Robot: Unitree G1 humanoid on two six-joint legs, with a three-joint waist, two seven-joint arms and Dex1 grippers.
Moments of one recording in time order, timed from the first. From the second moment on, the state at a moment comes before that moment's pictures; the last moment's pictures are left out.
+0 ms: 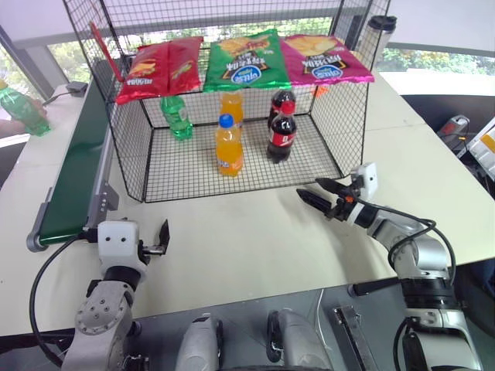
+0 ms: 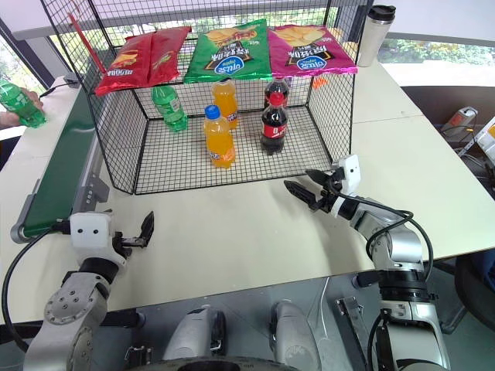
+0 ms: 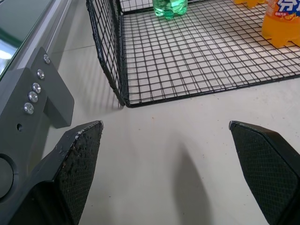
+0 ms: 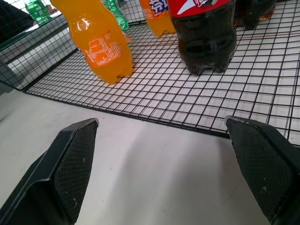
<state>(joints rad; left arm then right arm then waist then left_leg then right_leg) 0.31 0.18 0.17 -0.73 -0.11 0.54 -0.09 -0.35 -0.46 -0.14 0.12 0.50 0.47 0.81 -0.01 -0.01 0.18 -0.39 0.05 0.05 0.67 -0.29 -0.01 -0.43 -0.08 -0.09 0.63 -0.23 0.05</state>
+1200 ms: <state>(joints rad) 0.28 0.19 0.13 -0.73 -0.09 0.59 -0.08 -0.36 -0.45 -0.14 0.15 0.49 0.47 0.82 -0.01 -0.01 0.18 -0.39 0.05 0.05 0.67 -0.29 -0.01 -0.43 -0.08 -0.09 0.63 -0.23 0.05</state>
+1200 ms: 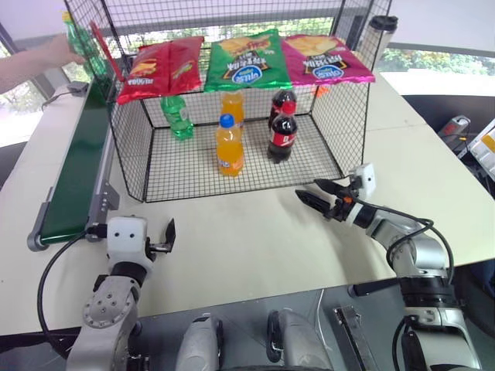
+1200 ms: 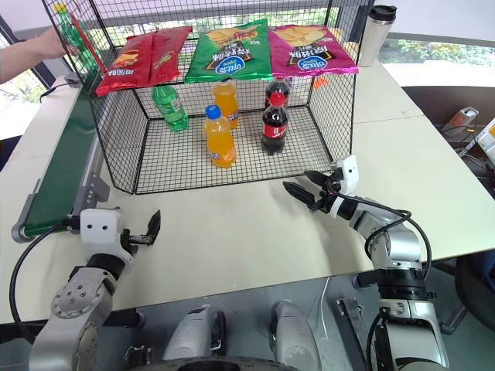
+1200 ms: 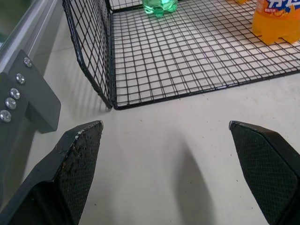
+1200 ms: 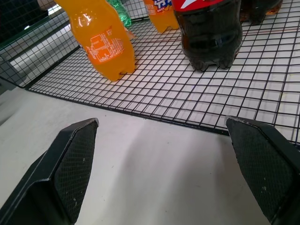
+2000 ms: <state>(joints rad) 0.27 0.20 0.16 -0.90 -0.05 0.63 -0.05 -0.38 -0.44 -0.12 0.18 0.49 0.47 0.83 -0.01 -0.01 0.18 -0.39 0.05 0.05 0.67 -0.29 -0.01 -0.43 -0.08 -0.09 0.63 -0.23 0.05</state>
